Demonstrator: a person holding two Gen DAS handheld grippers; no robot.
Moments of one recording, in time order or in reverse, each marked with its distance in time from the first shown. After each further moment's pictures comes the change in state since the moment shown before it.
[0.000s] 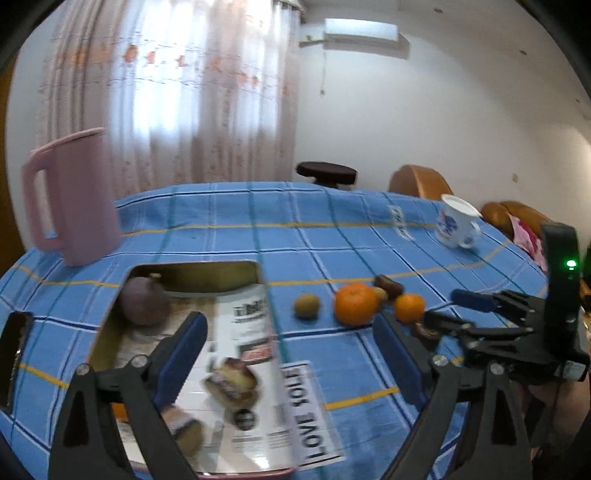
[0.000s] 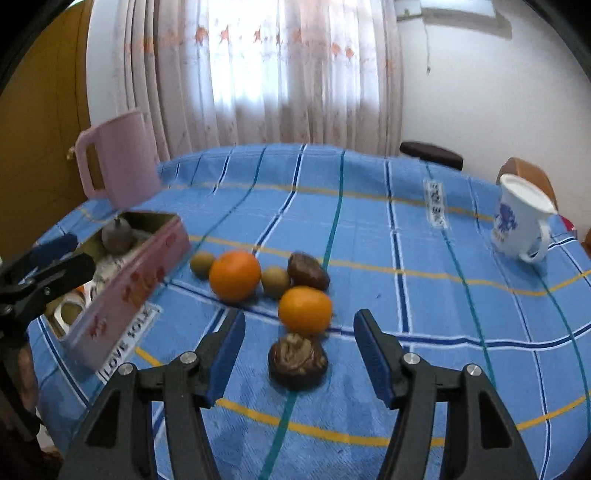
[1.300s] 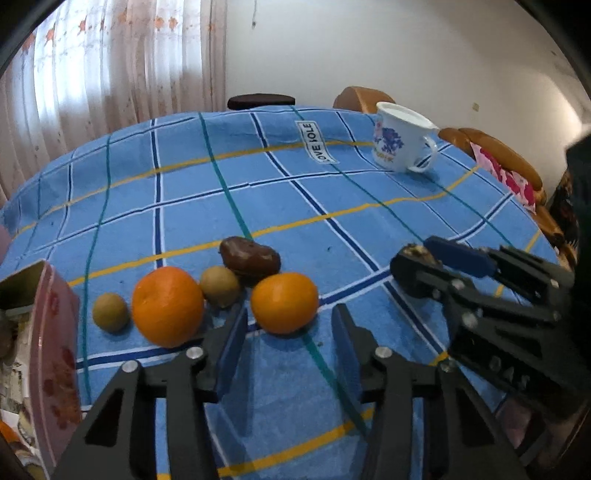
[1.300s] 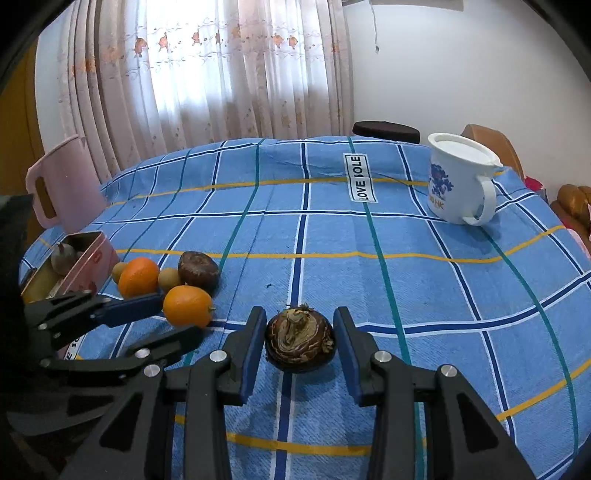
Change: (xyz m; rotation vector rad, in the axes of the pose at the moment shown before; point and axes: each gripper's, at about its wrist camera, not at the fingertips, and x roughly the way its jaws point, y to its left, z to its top) left arm 0.109 -0.121 0.008 0.124 0.283 -0.167; right arm -0.004 -0.078 -0.005 0.144 0.011 -0.126
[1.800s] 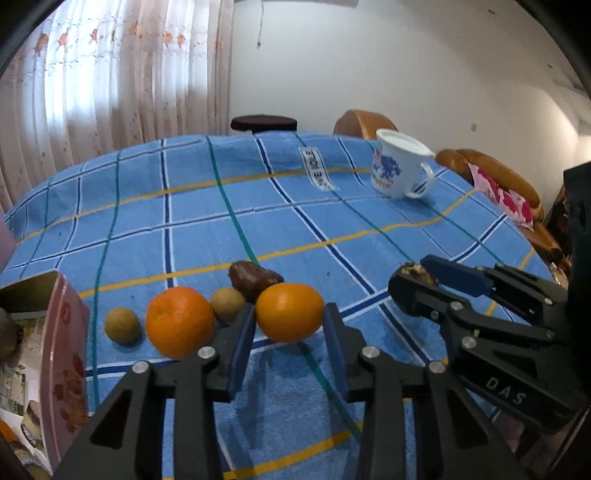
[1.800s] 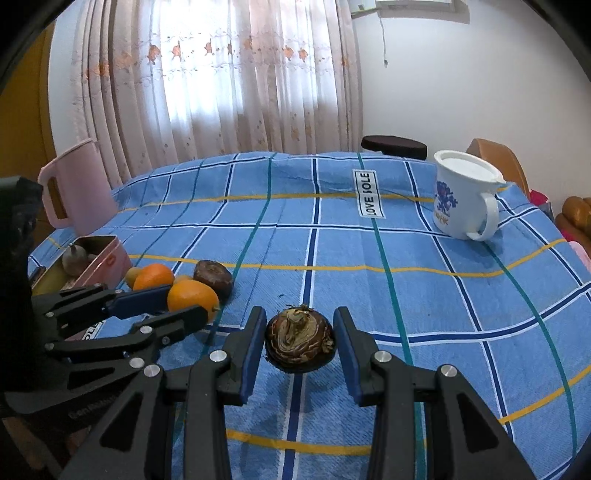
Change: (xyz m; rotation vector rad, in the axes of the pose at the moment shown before) left arm -0.020 0.005 -0.002 -0.011 -0.104 -0.005; right arm -0.013 0.004 -0.002 -0.023 -0.059 0.029
